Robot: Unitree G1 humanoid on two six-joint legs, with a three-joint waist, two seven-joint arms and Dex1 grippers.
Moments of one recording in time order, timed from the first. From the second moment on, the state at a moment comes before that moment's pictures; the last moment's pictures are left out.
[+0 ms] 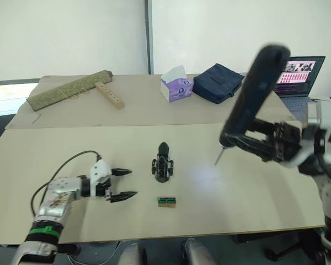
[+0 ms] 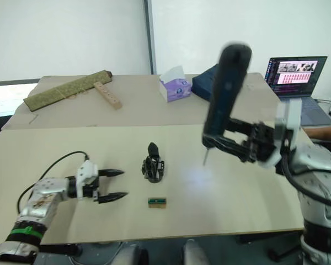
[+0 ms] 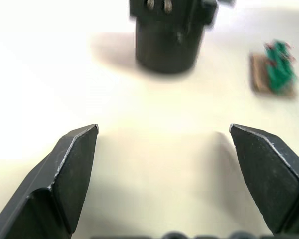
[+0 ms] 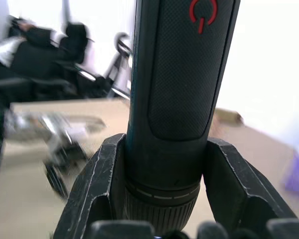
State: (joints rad) left arm -0.20 0.67 0.02 0.34 -0.33 -0.09 -1.33; right arm -0.19 -0.71 -0.40 -0.40 0.78 0.44 1.06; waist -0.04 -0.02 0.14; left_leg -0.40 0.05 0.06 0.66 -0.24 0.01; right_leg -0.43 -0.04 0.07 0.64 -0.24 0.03
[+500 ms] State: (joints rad) left arm -0.07 0.68 0.02 0.03 -0.43 -0.03 -1.39; right arm -0.12 -0.61 -0.29 -0.56 0.83 0.36 1.00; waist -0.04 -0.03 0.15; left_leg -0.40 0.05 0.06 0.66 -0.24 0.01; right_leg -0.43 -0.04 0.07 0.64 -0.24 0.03
